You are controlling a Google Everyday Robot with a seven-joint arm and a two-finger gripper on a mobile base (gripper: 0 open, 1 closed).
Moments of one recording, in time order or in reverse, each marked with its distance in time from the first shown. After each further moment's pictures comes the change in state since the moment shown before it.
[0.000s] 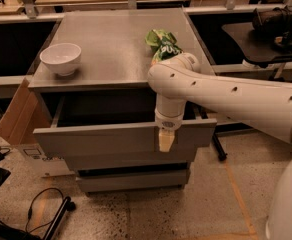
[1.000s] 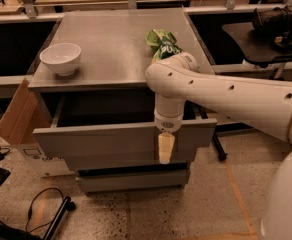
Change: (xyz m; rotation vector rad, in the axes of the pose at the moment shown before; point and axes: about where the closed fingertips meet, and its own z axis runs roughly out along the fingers) arm 0.003 0.009 -0.002 -0.040 0.030 0.005
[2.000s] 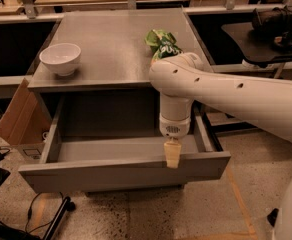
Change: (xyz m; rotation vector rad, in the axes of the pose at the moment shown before) arm 0.022 0.050 -0.015 -0.157 0.065 0.080
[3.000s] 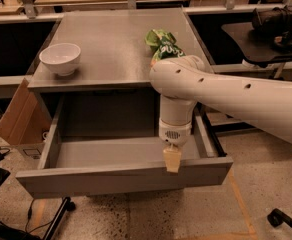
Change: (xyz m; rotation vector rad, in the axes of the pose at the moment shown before) arm 0.004 0.046 -0.003 -0.118 -0.005 0.025
